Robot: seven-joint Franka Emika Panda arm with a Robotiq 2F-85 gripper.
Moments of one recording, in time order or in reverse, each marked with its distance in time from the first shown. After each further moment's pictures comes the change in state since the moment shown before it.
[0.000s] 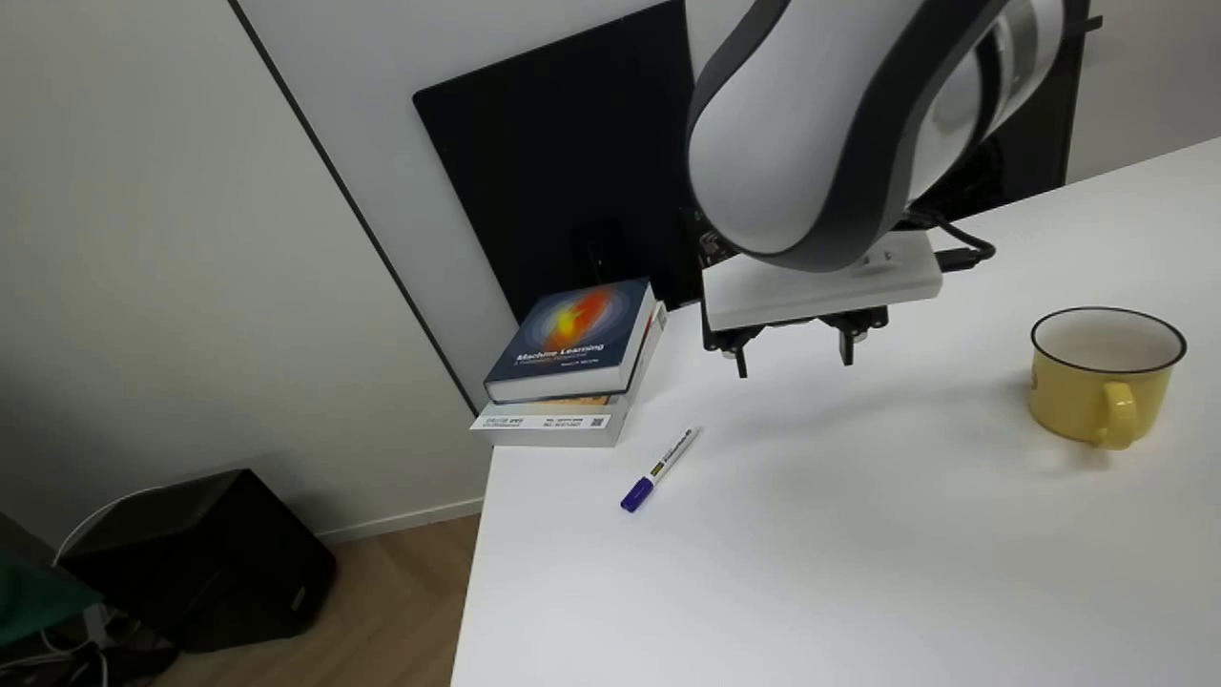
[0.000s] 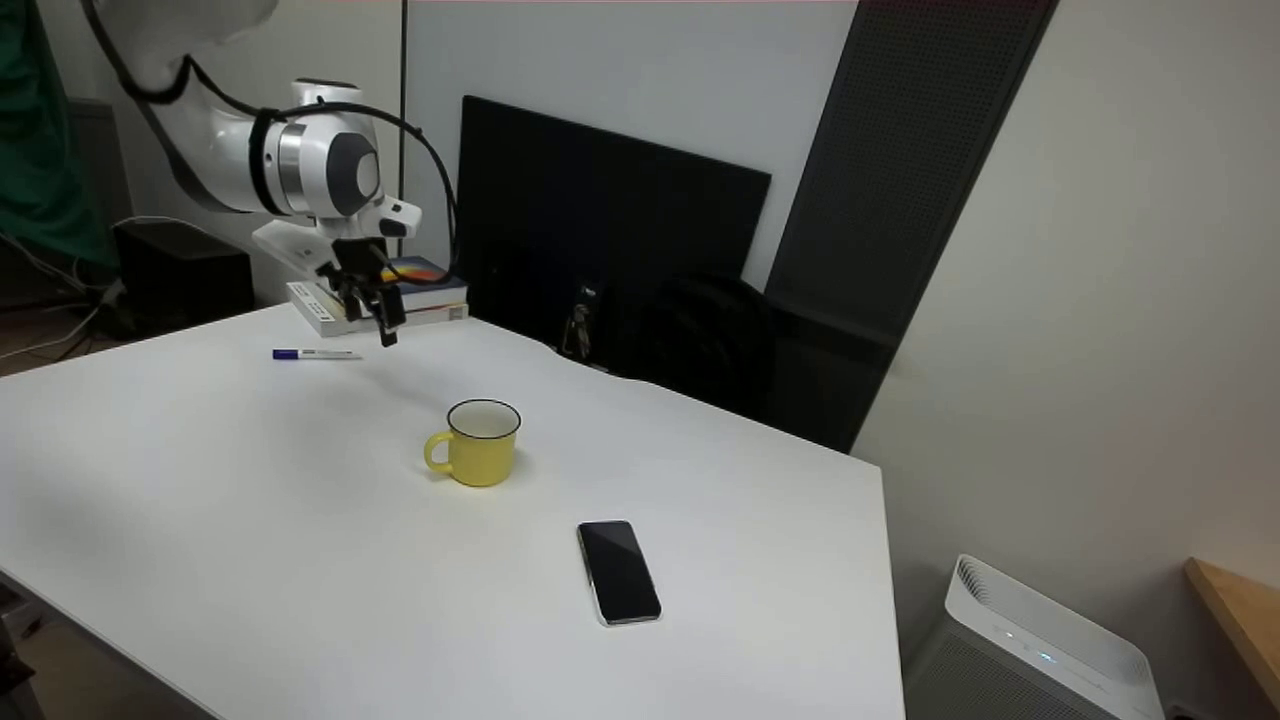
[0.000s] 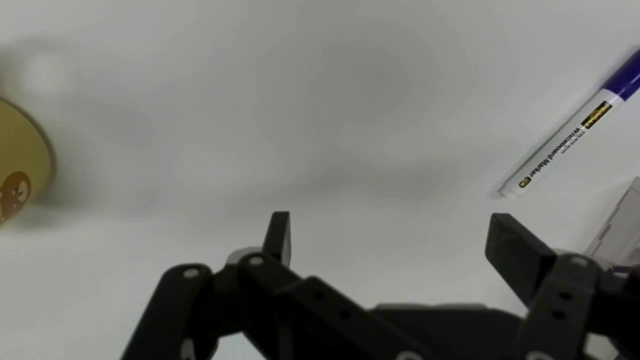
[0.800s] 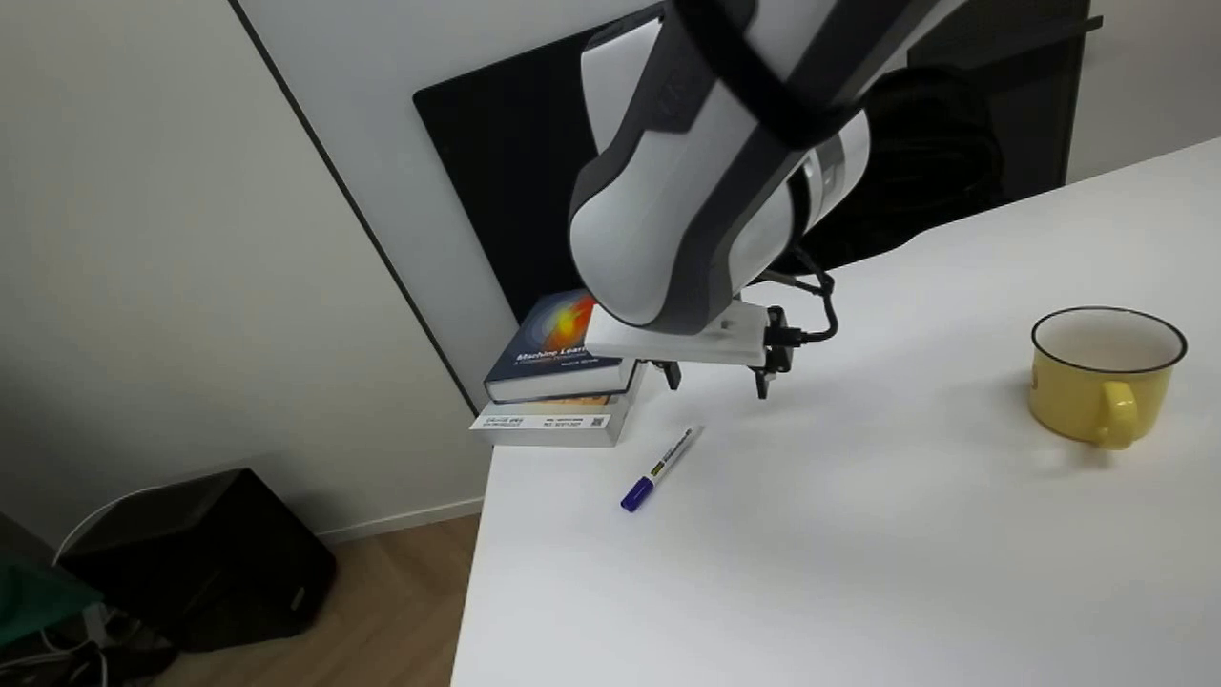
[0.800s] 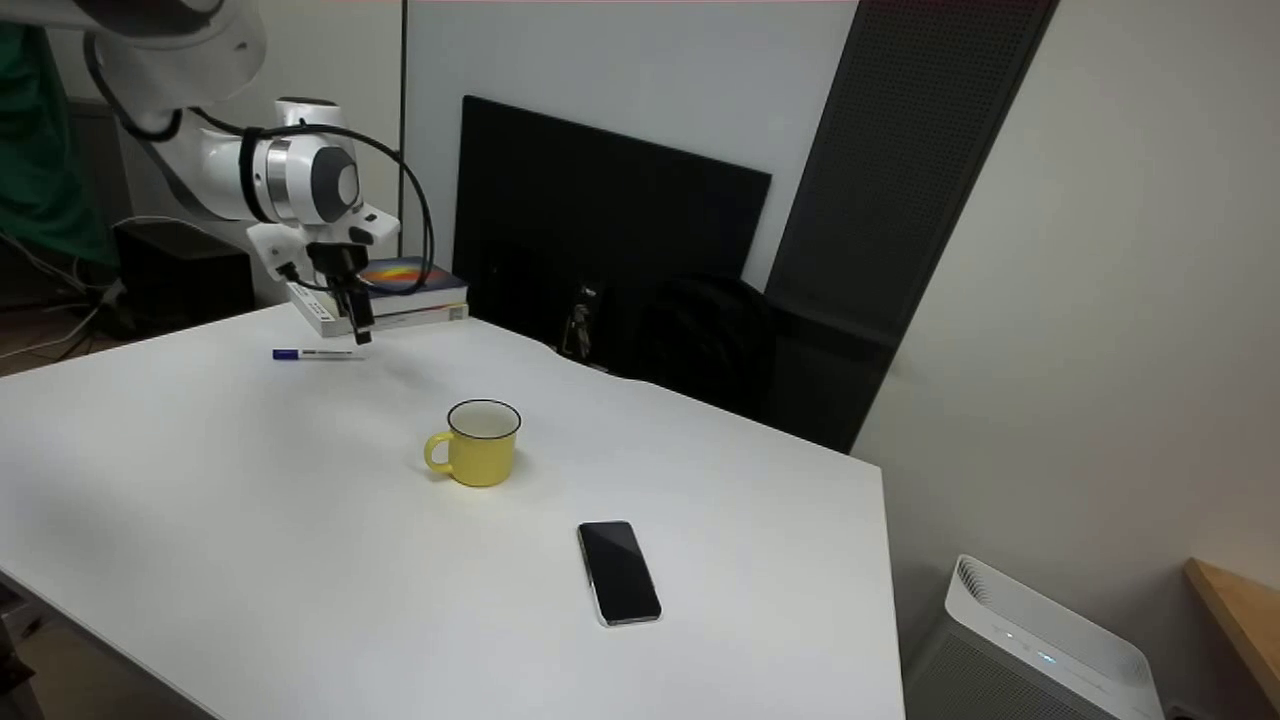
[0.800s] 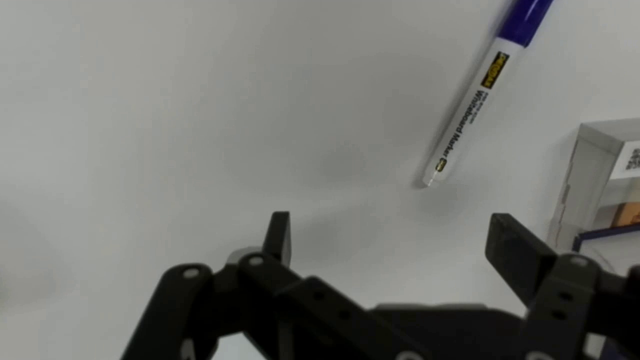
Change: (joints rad) arm 0.086 0.243 -0.032 0.371 0.040 -0.125 0.298
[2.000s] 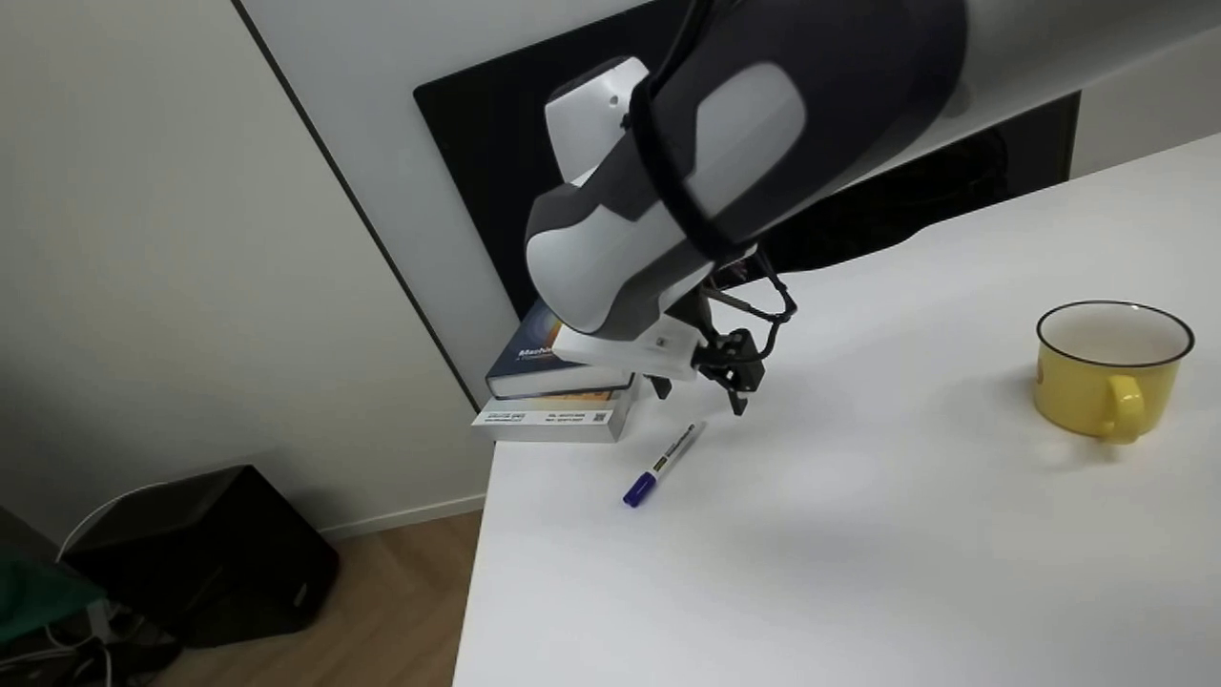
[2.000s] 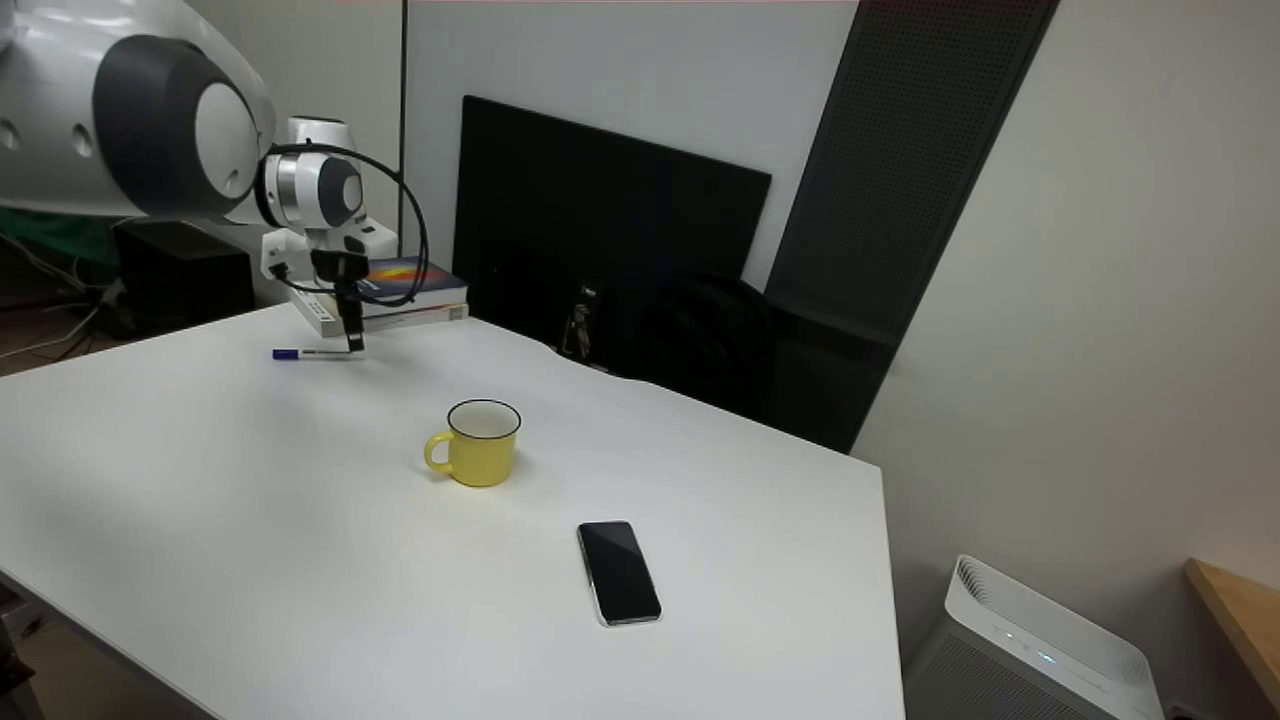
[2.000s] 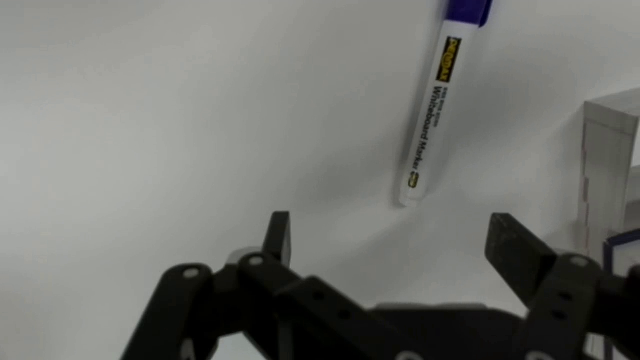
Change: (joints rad) arm 0.004 0.322 0.003 0.554 0.025 -0.324 0.171
